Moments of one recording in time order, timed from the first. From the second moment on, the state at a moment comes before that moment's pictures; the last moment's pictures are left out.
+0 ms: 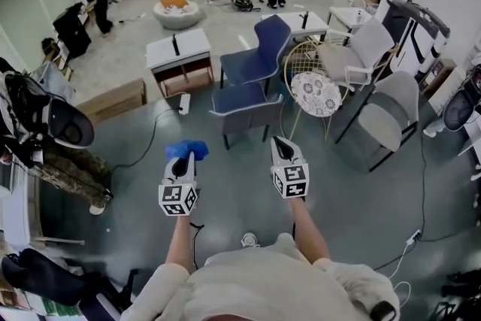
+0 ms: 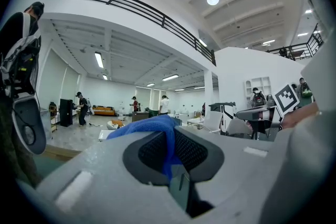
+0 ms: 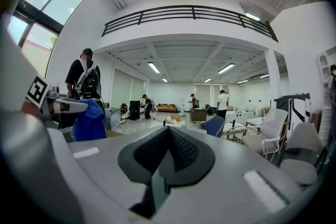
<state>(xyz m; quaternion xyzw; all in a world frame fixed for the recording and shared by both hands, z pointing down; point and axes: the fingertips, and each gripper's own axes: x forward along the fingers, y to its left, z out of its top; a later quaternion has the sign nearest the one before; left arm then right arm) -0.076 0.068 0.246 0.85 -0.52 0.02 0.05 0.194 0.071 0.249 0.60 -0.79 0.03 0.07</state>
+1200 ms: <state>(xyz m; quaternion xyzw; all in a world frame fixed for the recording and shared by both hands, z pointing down) -0.126 -0.117 0.285 0.87 -0.49 0.03 0.08 0.122 -0.103 0.280 0.60 -0.79 0.05 0.10</state>
